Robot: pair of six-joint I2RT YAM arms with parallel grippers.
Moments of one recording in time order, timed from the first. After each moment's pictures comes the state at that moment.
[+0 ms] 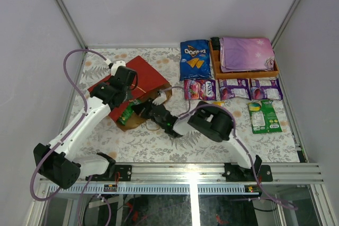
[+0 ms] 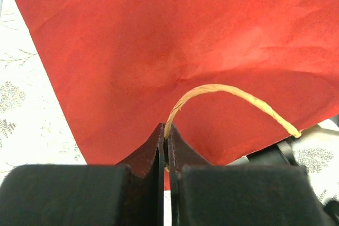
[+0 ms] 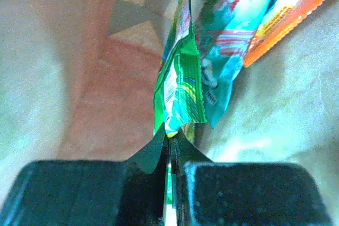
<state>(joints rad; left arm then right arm) -0.46 1.23 1.18 -0.89 -0.49 -0.51 1.06 2.37 1.25 1.02 0.27 1.18</state>
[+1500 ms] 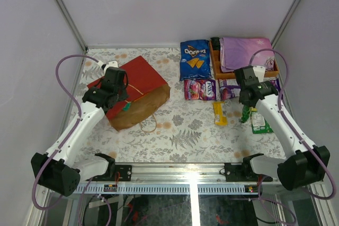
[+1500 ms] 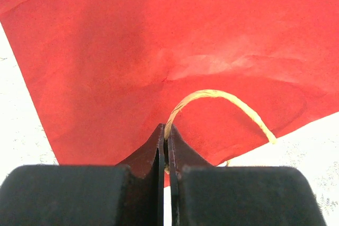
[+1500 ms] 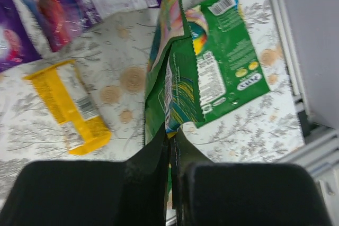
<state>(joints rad) -0.33 1.15 1.10 -0.77 -0.34 -0.48 0.29 1.20 1.12 -0.97 0.53 0.45</state>
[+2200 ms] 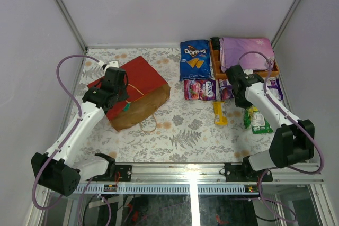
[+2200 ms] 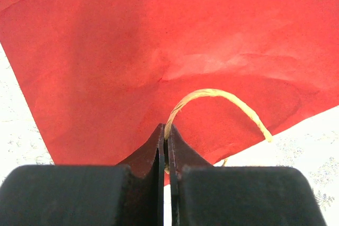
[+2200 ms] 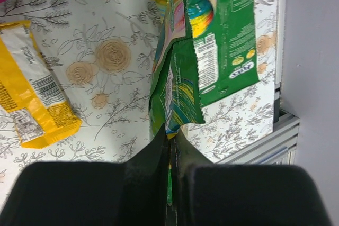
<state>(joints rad) -0.33 1.15 1.09 -0.76 -0.31 -0.48 0.29 1.44 1.16 -1.06 0.56 0.36</state>
